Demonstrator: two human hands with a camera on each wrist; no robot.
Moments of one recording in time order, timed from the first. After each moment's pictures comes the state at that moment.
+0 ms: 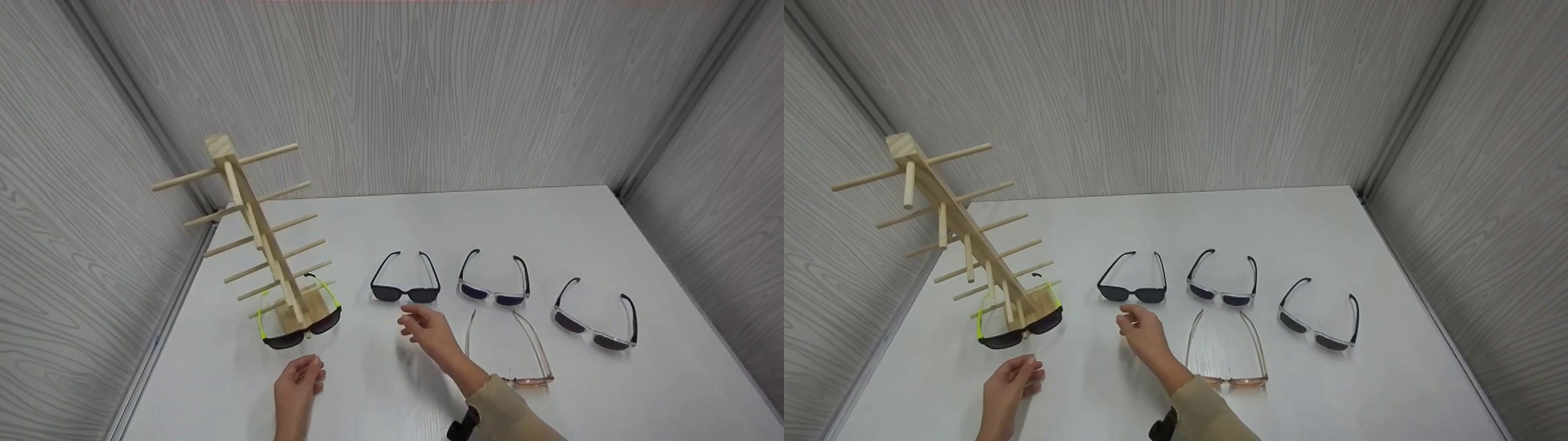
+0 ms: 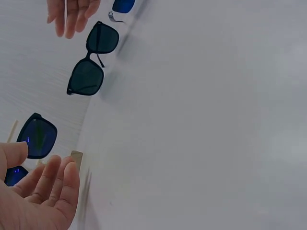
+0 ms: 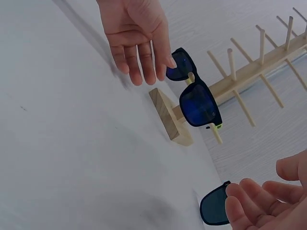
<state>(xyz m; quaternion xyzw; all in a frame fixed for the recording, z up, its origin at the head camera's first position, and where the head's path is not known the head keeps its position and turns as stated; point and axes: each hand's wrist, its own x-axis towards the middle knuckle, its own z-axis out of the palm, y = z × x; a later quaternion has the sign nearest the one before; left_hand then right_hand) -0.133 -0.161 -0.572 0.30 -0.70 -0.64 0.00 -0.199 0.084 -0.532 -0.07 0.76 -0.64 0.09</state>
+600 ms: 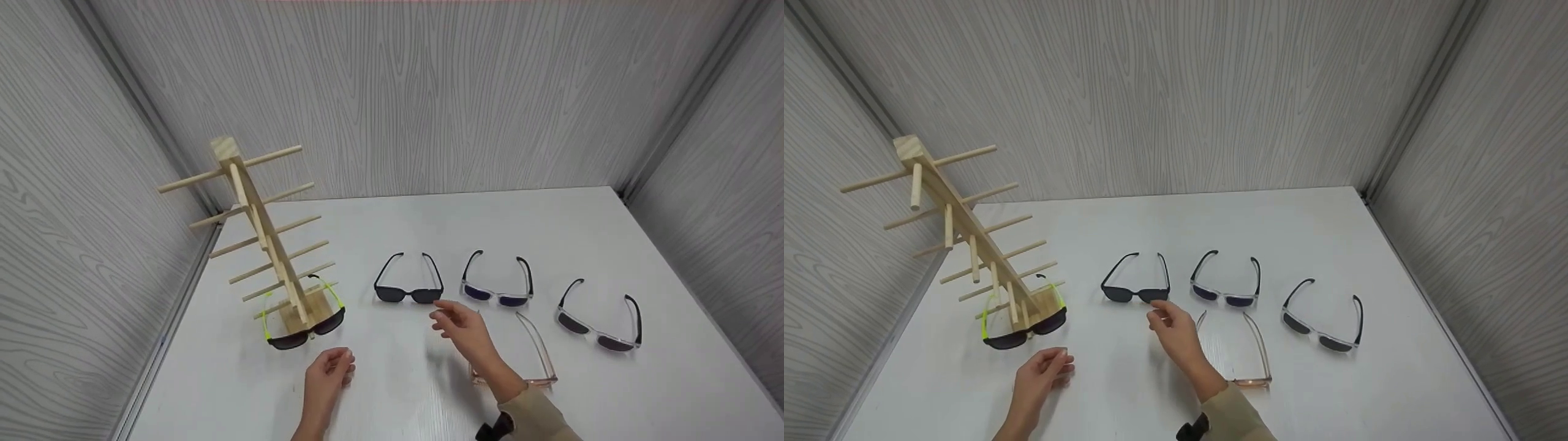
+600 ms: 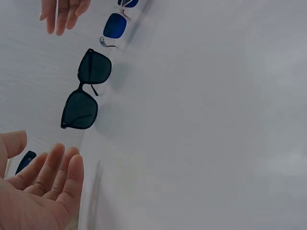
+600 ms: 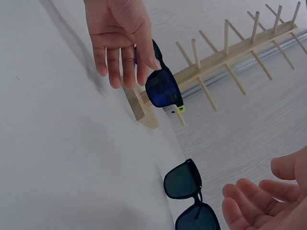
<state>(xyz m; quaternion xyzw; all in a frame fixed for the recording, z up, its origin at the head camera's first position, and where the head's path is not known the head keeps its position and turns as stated) -0.139 -0.130 -0.565 0.20 -0.74 -0.64 -0.02 -0.188 0.128 -0.517 -0.07 0.77 -0.63 0.03</state>
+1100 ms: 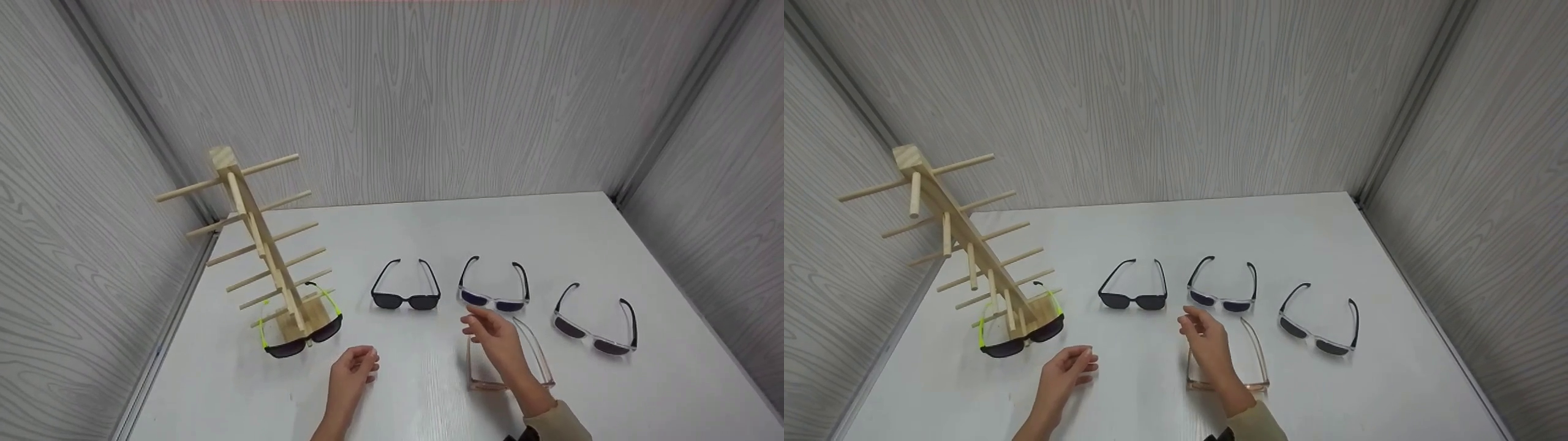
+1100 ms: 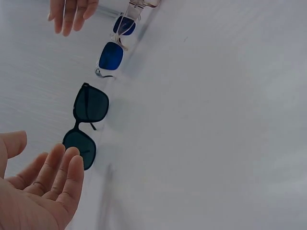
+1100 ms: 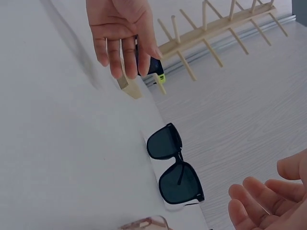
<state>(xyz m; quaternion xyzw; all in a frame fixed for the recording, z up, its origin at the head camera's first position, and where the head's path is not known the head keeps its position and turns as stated) -0.153 -0.091 -0.562 0.14 -0.74 -0.65 -0.04 -0.171 0.170 -0.506 0.00 0.76 -0.64 -0.04</state>
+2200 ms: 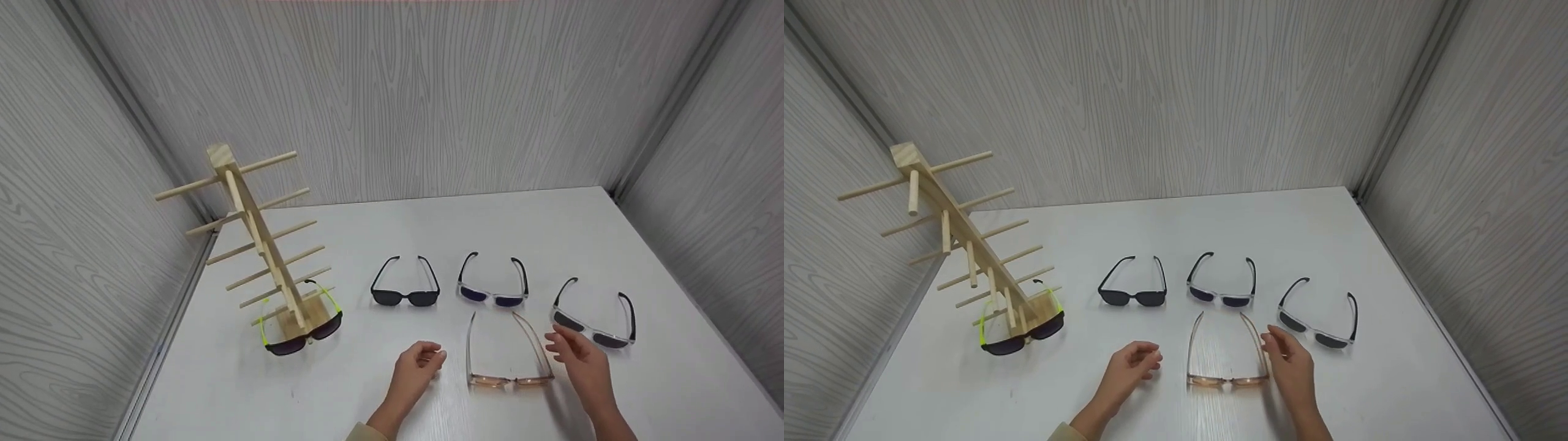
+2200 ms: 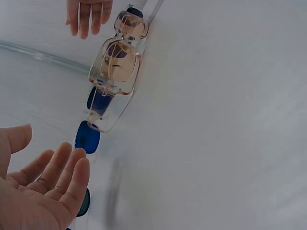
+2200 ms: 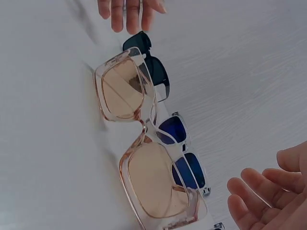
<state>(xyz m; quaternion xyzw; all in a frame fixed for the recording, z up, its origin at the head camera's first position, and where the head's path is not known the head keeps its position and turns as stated) -0.154 -0.001 -0.563 -0.03 -0.77 -0.64 -0.08 -0.127 0.288 -0.533 0.10 0.82 -0.56 -0.12</state>
